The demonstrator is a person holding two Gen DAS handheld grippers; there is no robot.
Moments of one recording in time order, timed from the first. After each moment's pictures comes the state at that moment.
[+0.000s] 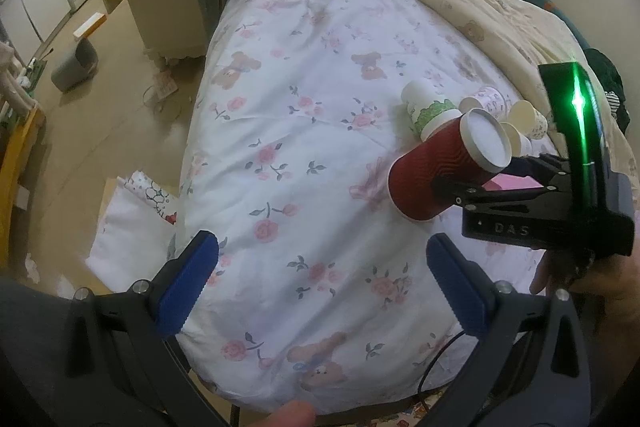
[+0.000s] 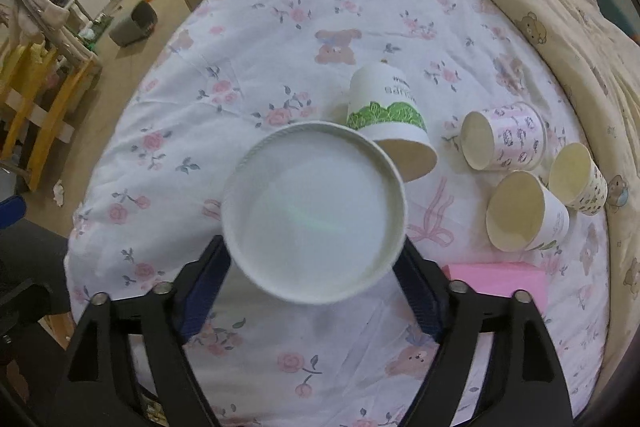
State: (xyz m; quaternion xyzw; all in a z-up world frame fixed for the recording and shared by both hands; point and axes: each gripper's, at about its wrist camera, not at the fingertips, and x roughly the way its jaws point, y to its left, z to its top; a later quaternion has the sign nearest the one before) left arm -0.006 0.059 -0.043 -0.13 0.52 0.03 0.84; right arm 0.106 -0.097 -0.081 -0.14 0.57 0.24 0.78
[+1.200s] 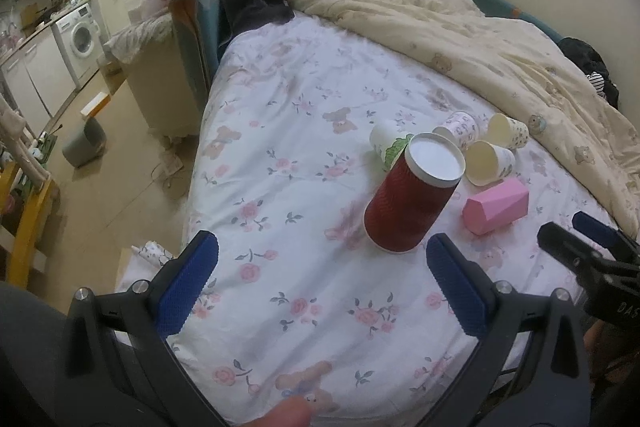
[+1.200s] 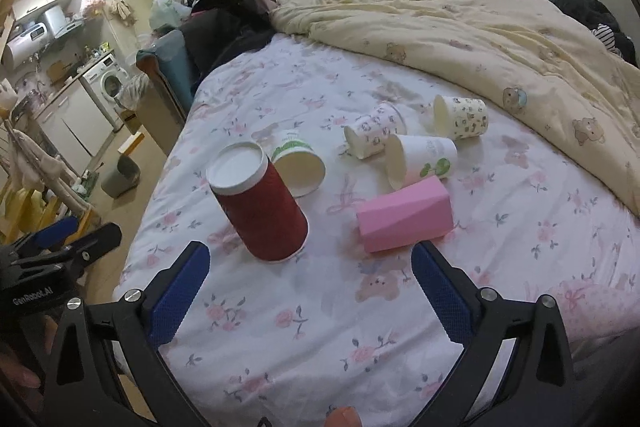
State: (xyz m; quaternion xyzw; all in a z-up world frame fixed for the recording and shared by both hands) left arm -0.029 0.010 -0.019 -0.04 0.41 0.04 0.91; right arm -0.013 -0.219 -0.021 0.05 0.40 0.15 0.90
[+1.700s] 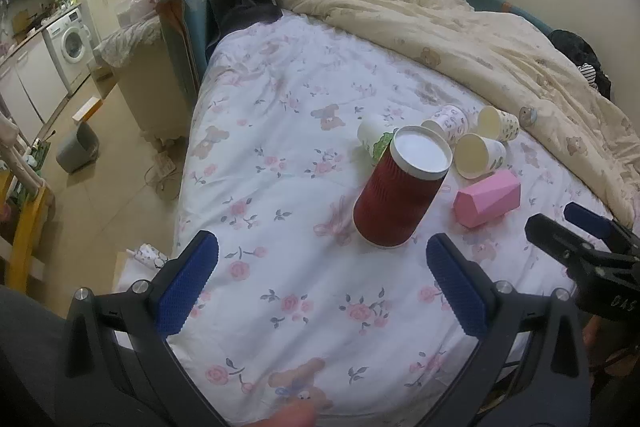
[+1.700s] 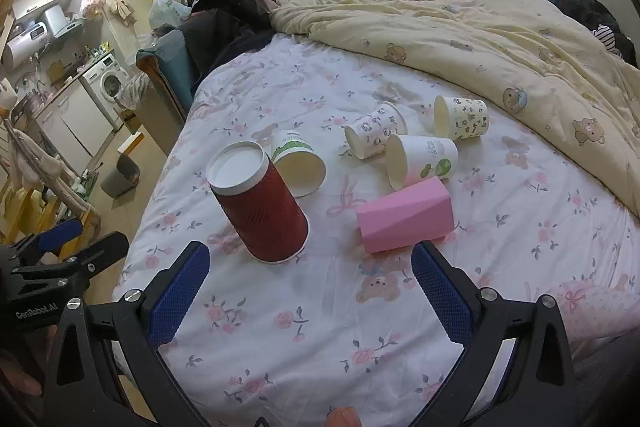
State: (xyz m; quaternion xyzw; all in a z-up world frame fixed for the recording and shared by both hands) left arm -0.032 0.005 -0.021 -0.04 0.41 0.02 0.91; right arm -0.012 -0.219 -0.021 0.05 0.41 0.15 0.90
